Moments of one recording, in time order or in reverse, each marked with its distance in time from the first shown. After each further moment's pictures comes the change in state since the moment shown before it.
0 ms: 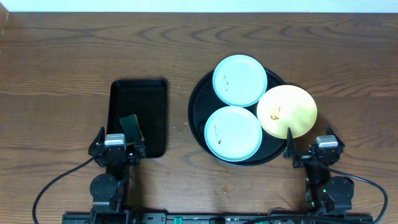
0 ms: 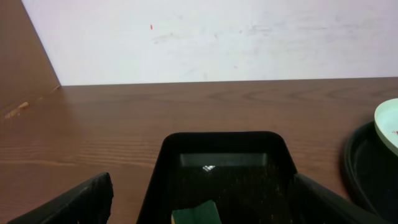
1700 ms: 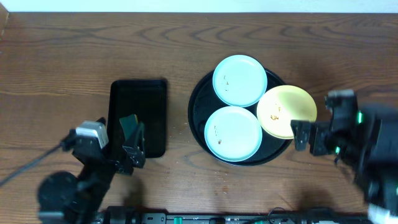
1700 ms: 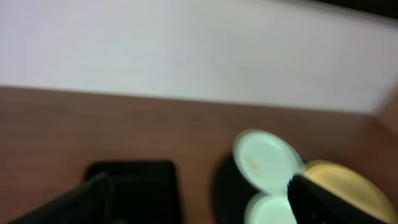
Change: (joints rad) left arm 0.000 0.413 0.879 -0.590 0.364 -0.221; right arm 0.000 0.929 1.236 -1.125 -0.184 0.114
